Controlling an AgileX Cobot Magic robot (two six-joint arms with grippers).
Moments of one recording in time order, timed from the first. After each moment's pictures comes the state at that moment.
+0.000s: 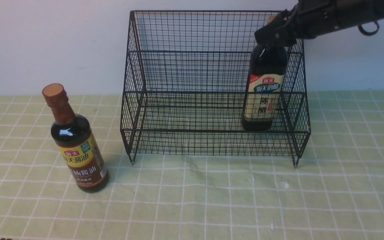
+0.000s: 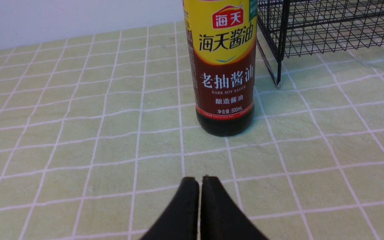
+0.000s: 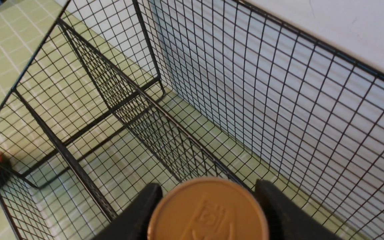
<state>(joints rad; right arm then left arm) 0.13 1.91 -1.77 0.90 0.94 -0.97 -0.08 -0.01 0.02 -0.03 0.39 0.08</state>
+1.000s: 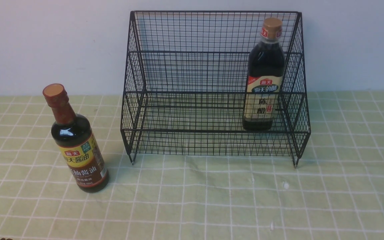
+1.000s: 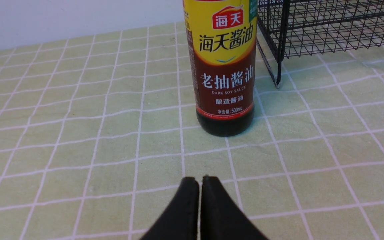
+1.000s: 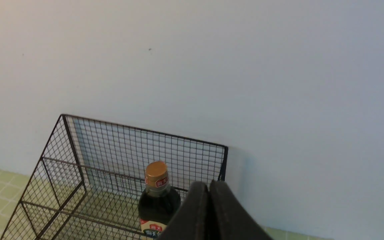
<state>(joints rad) 0.13 0.90 -1.56 0.15 1.03 -0.09 -0.08 -0.01 0.02 -0.03 0.39 0.08</state>
